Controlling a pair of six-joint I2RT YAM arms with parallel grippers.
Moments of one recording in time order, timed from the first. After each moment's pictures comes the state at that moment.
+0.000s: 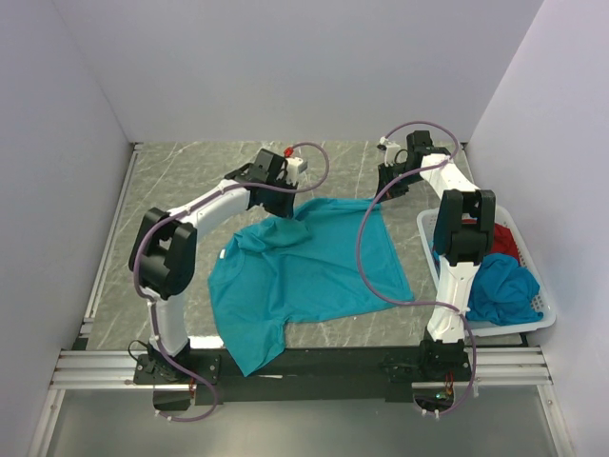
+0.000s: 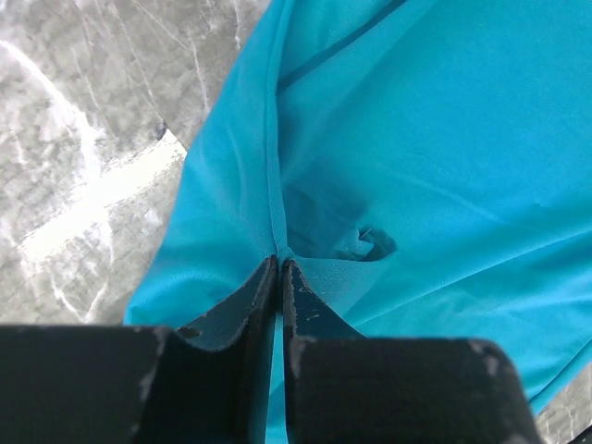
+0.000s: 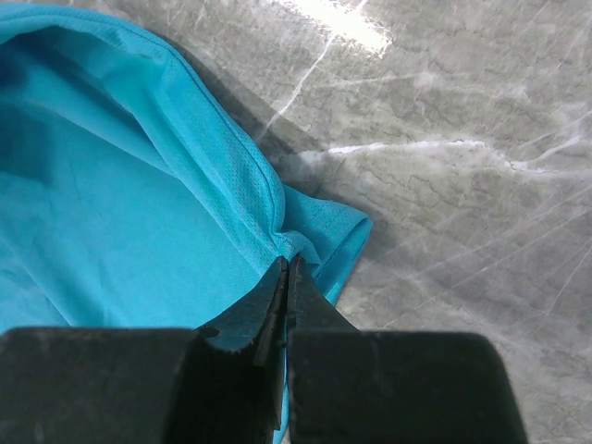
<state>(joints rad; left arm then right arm) -0.52 1.91 1.50 -0.47 0.22 -0.07 0.00 2.16 1.76 -0.77 -0.55 -0.29</state>
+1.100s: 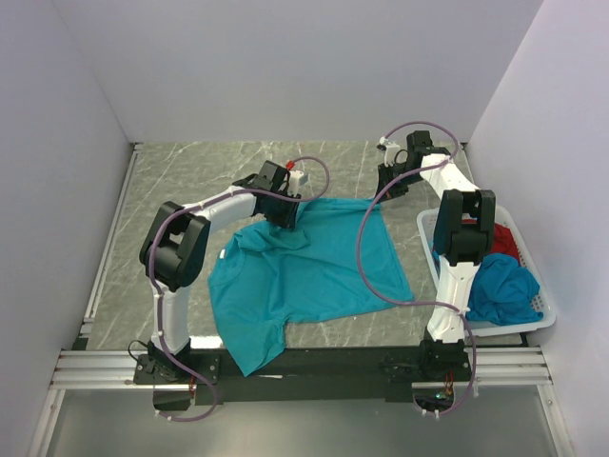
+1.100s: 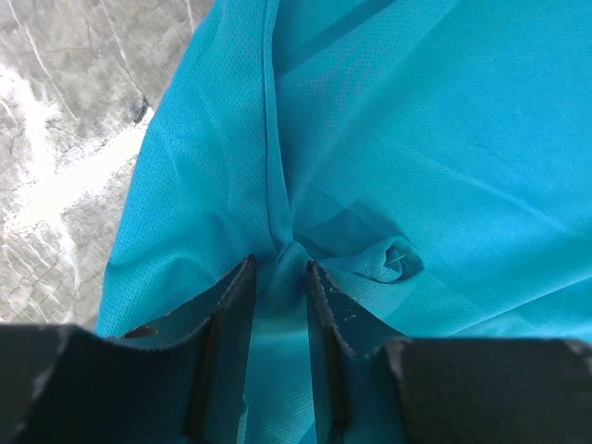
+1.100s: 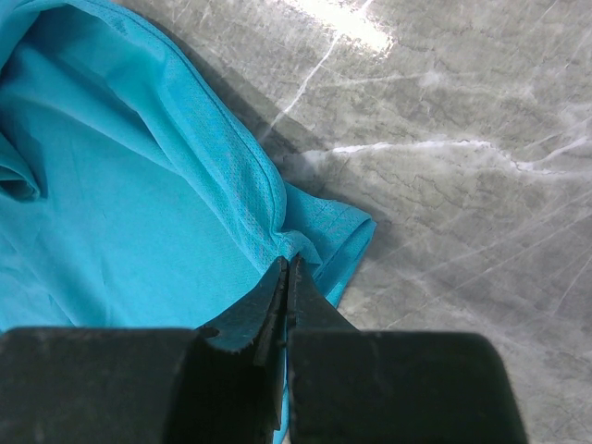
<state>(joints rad) -0.51 2.01 1.44 -0.39 0.22 -0.07 0.00 2.16 1.76 -0.78 -0.56 -0.30</state>
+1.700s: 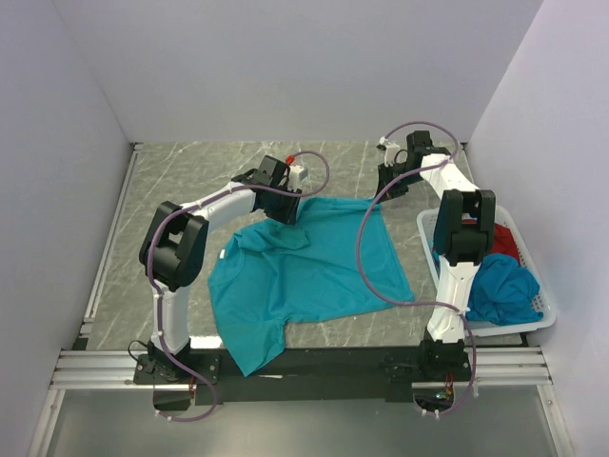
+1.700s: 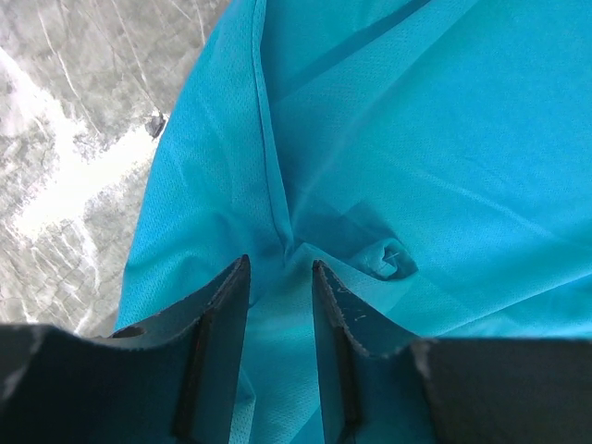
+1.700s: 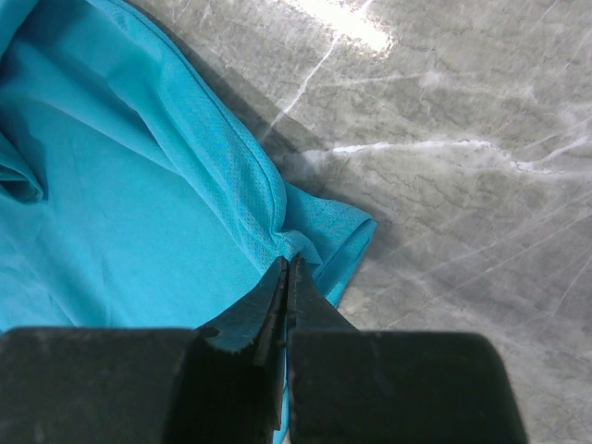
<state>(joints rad) -0.51 2.01 1.49 -0.43 0.21 -0.07 0.00 2.16 1.76 -0.78 -0.56 -0.30</state>
